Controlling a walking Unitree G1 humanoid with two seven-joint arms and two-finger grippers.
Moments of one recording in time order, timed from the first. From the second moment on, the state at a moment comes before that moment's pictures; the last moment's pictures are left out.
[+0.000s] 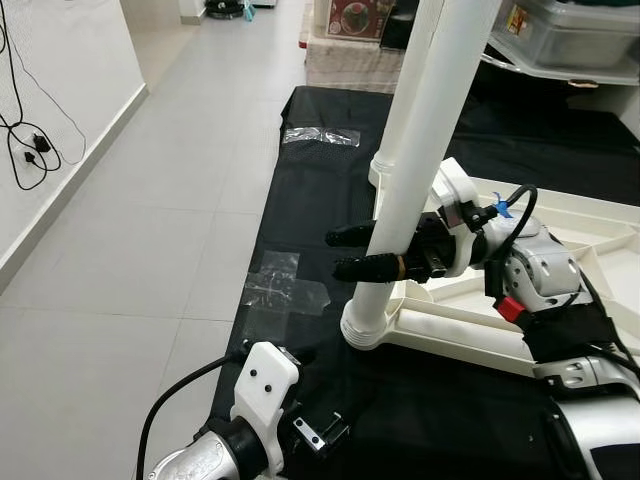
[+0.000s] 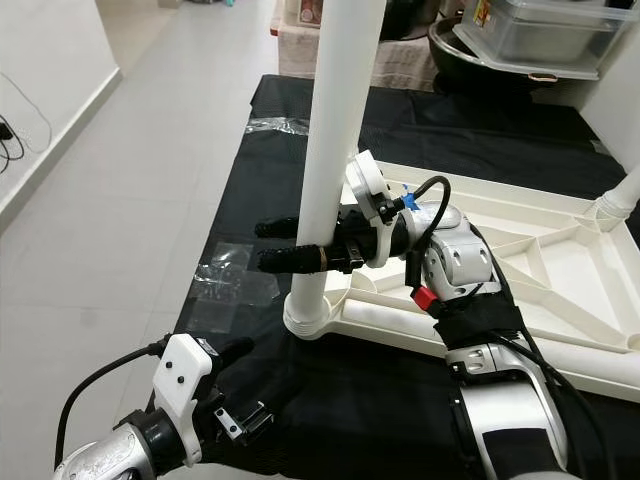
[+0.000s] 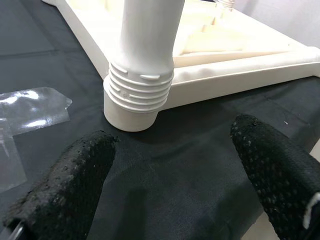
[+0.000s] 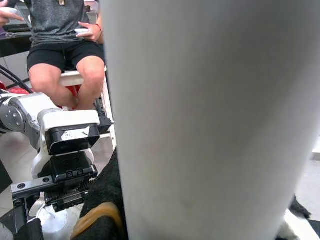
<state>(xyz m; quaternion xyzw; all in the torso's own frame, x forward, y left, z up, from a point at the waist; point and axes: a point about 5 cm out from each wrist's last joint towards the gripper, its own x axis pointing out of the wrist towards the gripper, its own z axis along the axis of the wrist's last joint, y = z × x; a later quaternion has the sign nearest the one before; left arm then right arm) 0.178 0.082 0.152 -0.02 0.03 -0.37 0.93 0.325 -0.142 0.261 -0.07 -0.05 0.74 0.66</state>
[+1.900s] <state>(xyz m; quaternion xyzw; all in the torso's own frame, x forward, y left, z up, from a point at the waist) 0.183 0.080 0.153 -0.01 0.02 -0.38 0.93 0.344 -0.140 0.238 -0.02 -0.07 0.49 0.87</state>
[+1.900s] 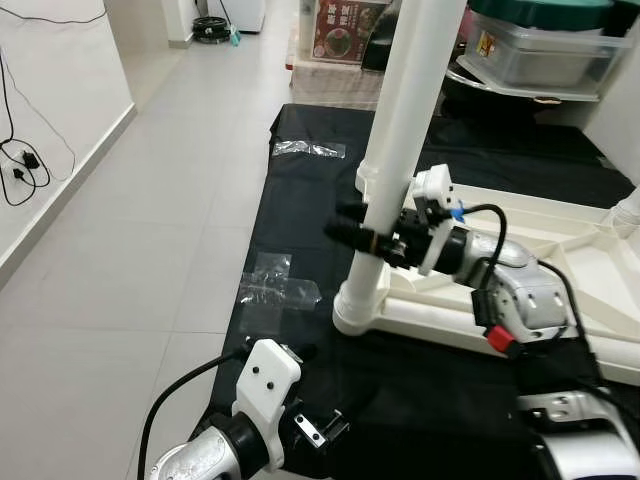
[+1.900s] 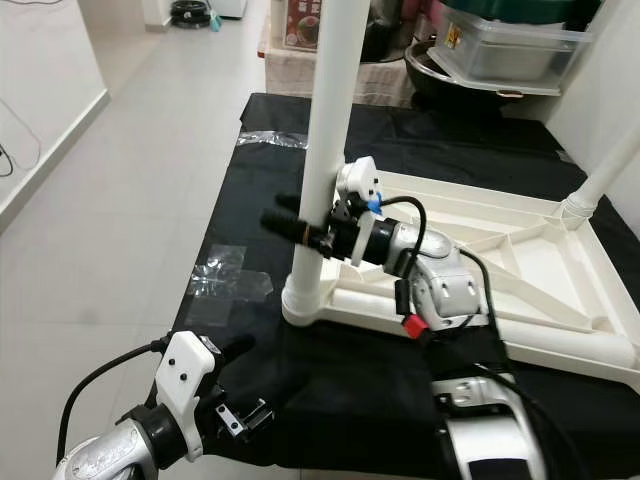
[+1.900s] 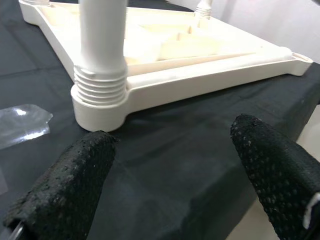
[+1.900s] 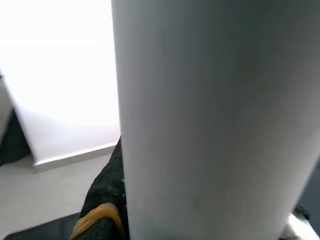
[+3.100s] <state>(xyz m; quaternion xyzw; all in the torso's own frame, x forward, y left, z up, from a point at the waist) 0.198 0.087 0.156 0.00 0.00 -0.36 0.93 0.397 -0.137 0.250 -0.02 -0.03 0.04 1.00</state>
